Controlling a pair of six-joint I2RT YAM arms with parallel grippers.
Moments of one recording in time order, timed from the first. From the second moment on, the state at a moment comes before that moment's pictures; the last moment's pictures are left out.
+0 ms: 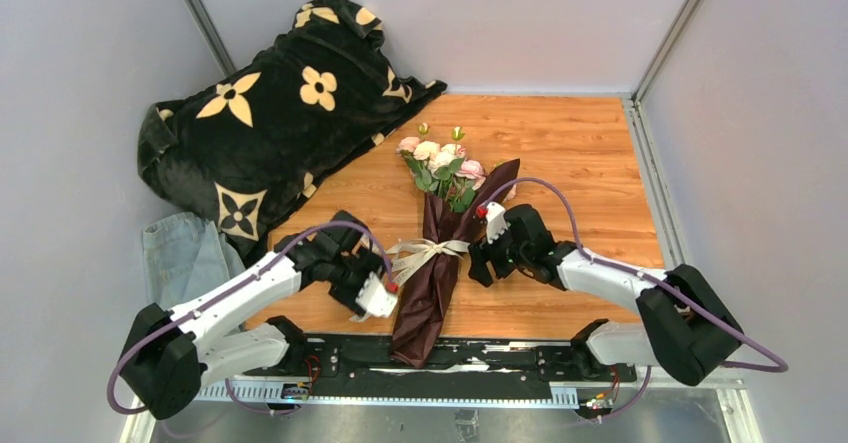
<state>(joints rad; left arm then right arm) -0.71 1.02 0.59 -0.85 0.37 1.54 0.61 1.26 0.47 -0.02 -0.30 0.00</state>
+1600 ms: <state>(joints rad) -0.61 1.25 0.53 -0.10 0.12 1.23 0.61 1.39 0.55 -0.13 -0.46 0.17</state>
